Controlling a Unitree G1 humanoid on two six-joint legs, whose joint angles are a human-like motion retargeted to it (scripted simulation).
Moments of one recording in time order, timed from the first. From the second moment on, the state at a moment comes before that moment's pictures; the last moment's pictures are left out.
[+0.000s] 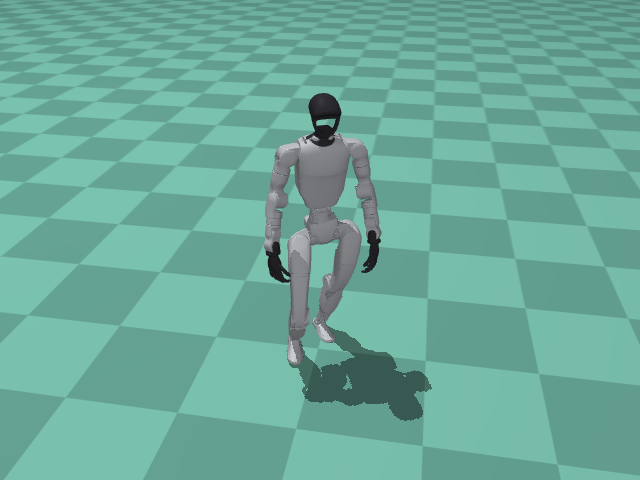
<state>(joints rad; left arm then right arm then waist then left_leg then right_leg) -0.22 0.24 -0.39 1.24 0.14 -0.02 -0.17 -0.21 -0.29 0.35 1.28 -0.04 -0.02 0.24 -0.04 -0.10 0.17 0.17 -0.23 0.07 0.16 -0.53 0.14 -0.46 -0.25 -0.08 1.09 -0.61 0.01</state>
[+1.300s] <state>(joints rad) -0.09 0.26 -0.24 1.28 -0.03 0.00 -0.17 -0.18 -0.25 0.26 1.27 -0.03 0.00 0.19 0.18 -0.16 0.14 -0.50 -0.16 0.05 0.66 -0.42 0.07 0.11 -0.11 -0.02 0.80 -0.67 0.04</state>
